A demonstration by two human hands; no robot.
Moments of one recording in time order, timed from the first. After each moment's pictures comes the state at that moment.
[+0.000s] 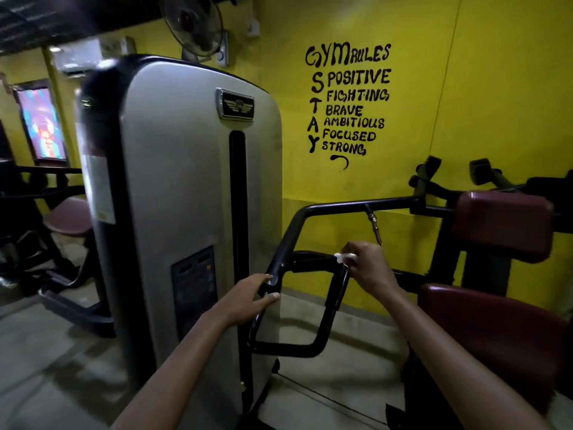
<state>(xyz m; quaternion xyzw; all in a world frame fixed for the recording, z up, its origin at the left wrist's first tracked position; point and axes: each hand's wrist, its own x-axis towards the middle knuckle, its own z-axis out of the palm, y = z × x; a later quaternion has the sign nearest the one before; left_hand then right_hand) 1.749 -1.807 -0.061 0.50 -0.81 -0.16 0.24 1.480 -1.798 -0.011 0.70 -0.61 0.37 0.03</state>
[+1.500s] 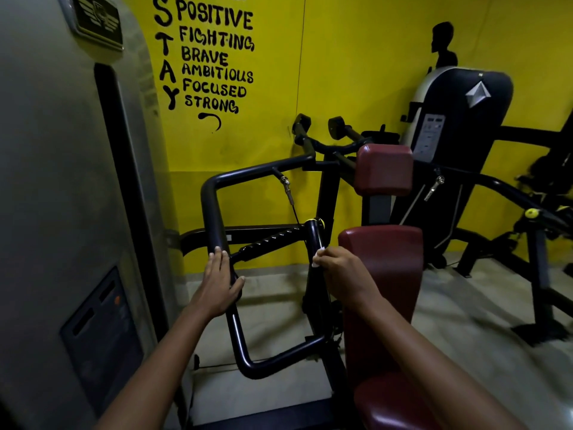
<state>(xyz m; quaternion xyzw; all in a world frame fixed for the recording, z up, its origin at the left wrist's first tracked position) 1.730 -1.995 -0.147 0.38 -0.89 -0.18 0.19 1.536 -1.801 -0.081 0.64 -0.70 0.25 0.19</state>
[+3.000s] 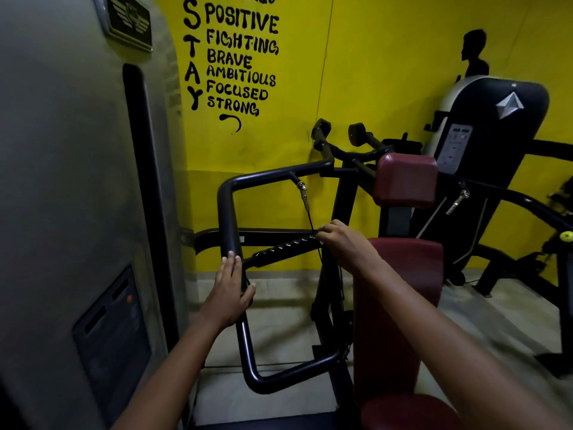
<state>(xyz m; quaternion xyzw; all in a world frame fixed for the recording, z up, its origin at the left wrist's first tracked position) 1.731 -1.989 -0.151 0.37 -0.88 -0.20 0.24 1.501 -1.867 -0.034 0.68 -0.68 0.08 0.25</state>
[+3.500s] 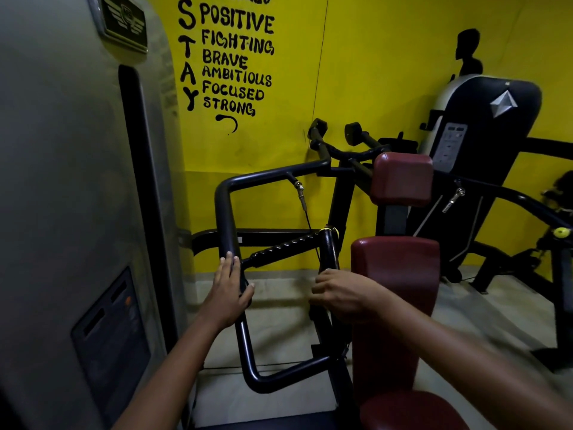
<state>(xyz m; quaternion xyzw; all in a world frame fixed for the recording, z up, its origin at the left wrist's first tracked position) 1.733 -1.988 -0.151 0.37 -0.87 -0.20 0.25 1.519 -1.827 -0.073 0.86 -0.48 -0.07 0.18</state>
